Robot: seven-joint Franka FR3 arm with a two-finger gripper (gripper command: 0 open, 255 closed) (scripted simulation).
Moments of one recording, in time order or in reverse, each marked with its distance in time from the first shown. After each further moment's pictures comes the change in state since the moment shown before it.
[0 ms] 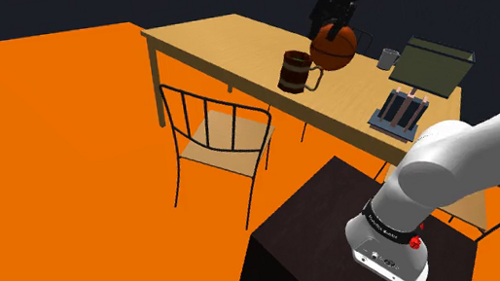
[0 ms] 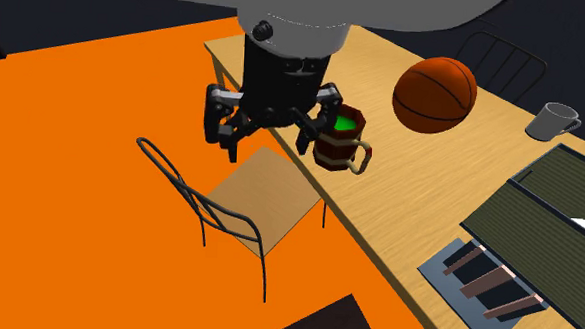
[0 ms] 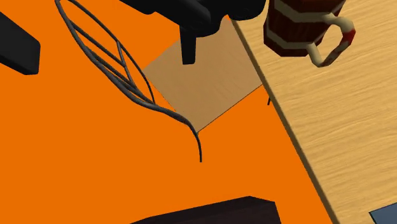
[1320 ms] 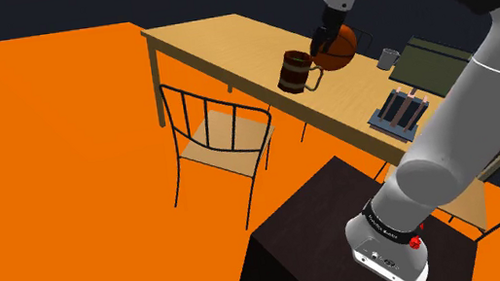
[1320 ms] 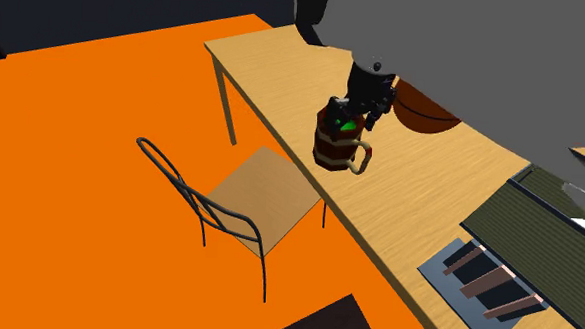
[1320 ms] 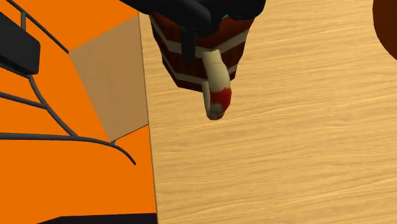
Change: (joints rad) arm -0.034 0.656 -0.317 0.353 0.077 0.181 -0.587
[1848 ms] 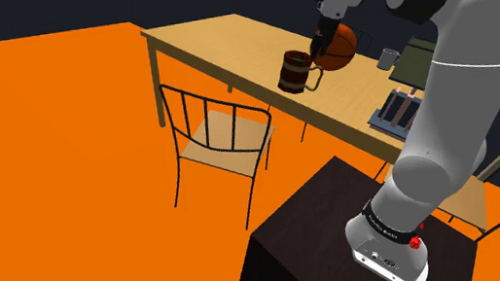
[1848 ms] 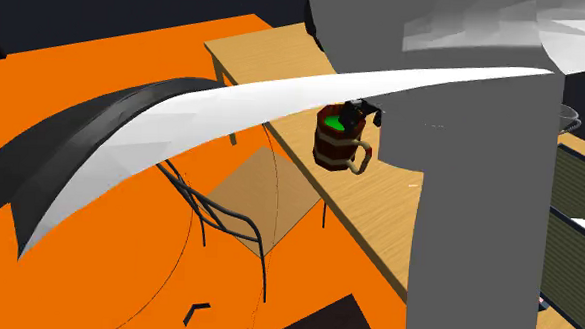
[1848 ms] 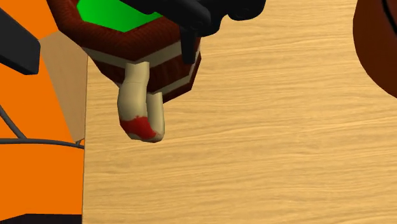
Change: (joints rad) arm -0.091 0.281 -0.010 0.225 0.117 0.000 -0.179
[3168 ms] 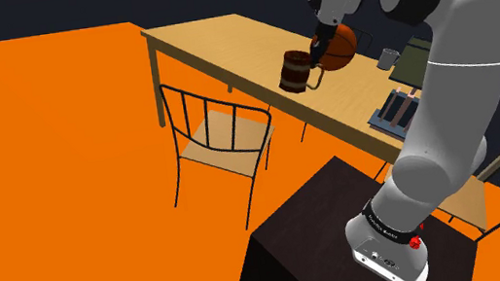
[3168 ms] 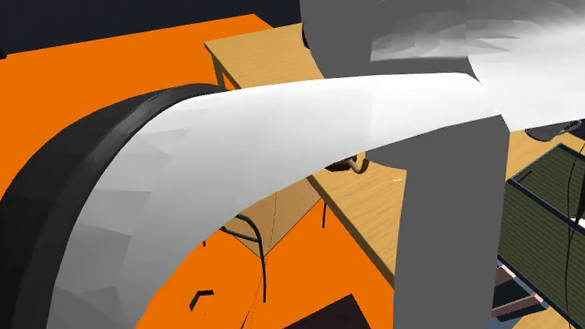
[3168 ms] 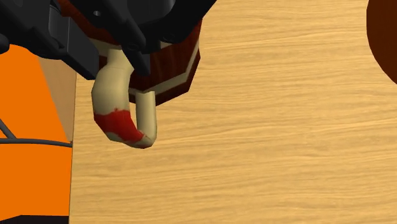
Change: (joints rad) arm -0.007 0.033 0.008 -0.017 0.019 0.044 -0.015
